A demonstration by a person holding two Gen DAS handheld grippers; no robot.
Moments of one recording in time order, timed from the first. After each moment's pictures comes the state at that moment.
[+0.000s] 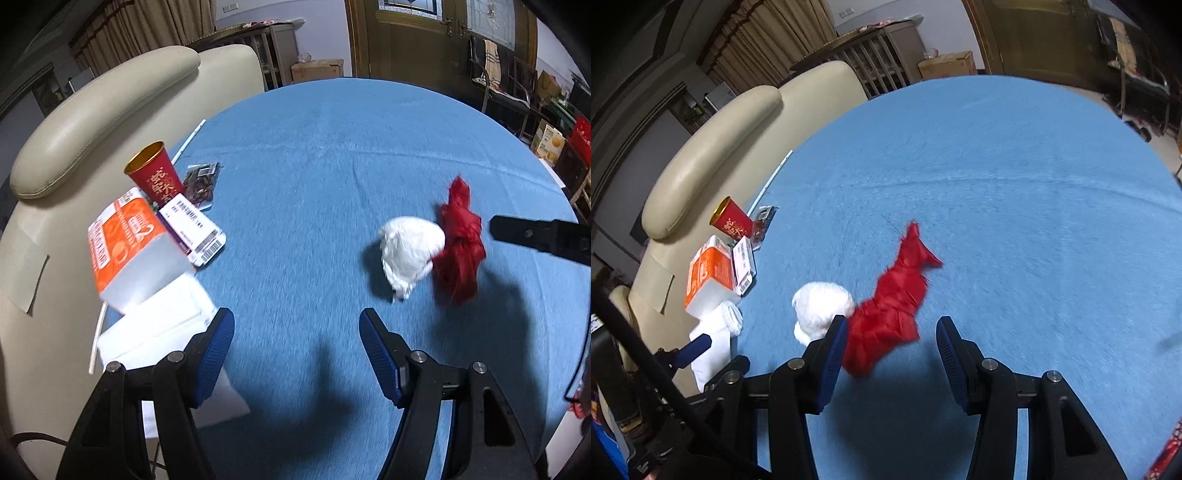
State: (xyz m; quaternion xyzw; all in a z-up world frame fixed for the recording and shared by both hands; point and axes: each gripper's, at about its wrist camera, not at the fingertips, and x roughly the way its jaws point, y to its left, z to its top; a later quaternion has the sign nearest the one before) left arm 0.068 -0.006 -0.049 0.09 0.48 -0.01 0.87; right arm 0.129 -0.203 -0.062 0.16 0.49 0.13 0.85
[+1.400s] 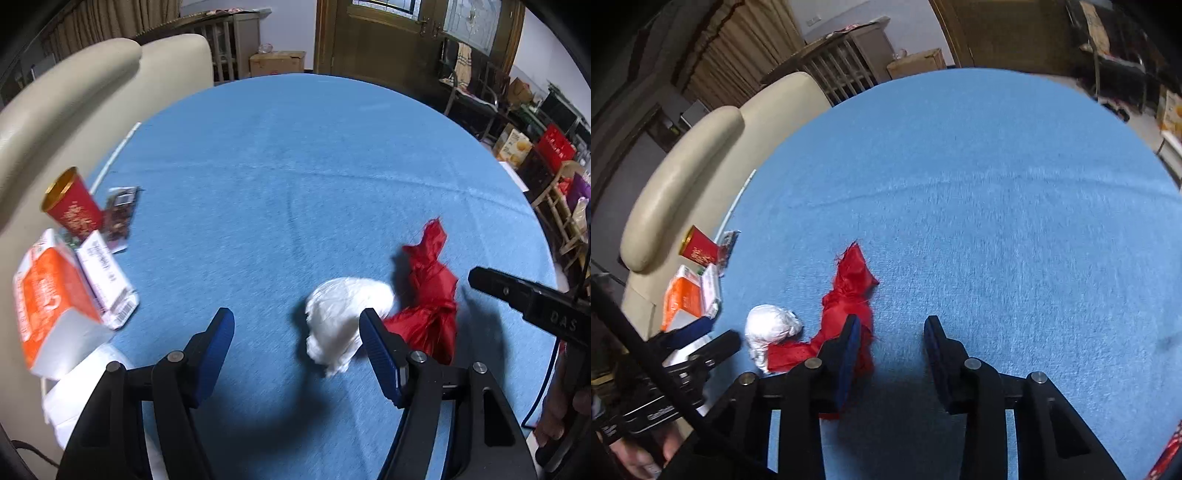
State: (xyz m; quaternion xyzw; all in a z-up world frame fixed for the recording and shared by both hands) left arm 0.136 -0.043 -0.056 0.04 0.51 -0.10 0.85; right arm 0.150 -0.253 -0.079 0.19 0.49 0.09 0.85
